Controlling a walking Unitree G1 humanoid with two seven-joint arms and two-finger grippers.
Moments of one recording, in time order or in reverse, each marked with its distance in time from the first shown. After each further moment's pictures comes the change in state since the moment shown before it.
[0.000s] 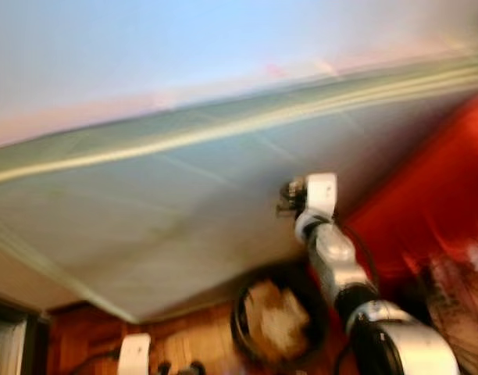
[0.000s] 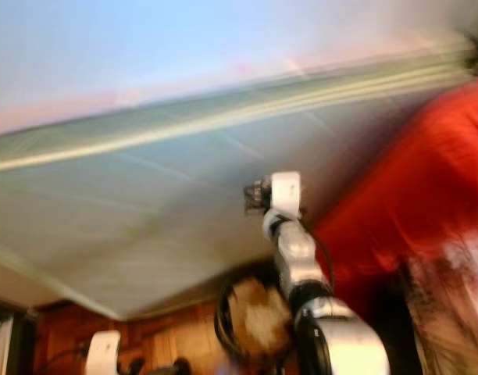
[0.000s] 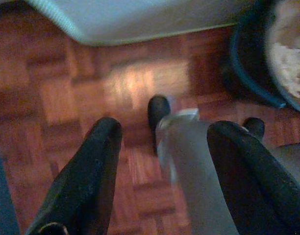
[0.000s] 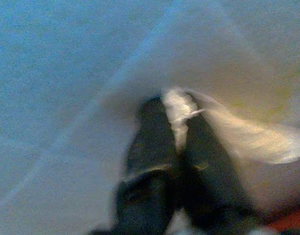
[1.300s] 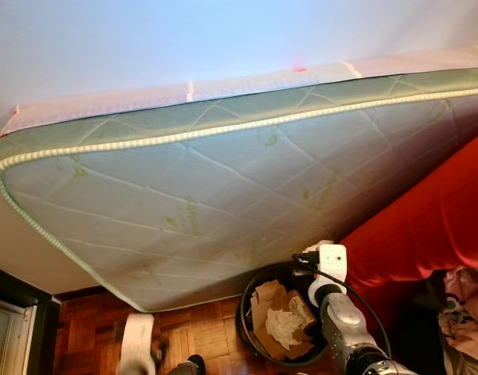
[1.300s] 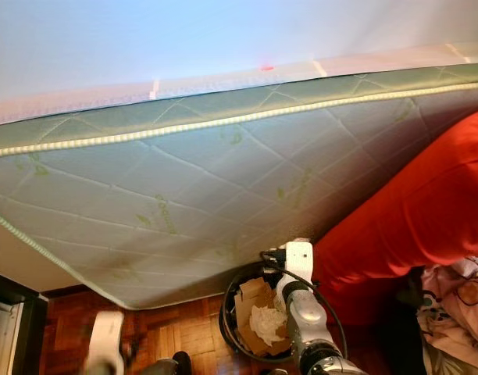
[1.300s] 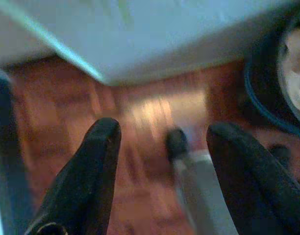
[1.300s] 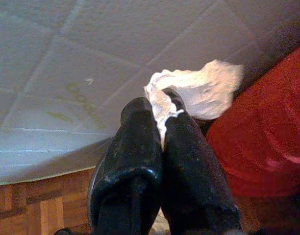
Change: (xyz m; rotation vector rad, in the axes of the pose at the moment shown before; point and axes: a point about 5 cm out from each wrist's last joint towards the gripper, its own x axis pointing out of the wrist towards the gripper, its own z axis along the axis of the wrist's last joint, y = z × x) left arm 0.011 -0.008 0.051 0.143 -0.184 0.041; right arm -0.051 -0.009 -0.087 0.072 0.222 -0.049
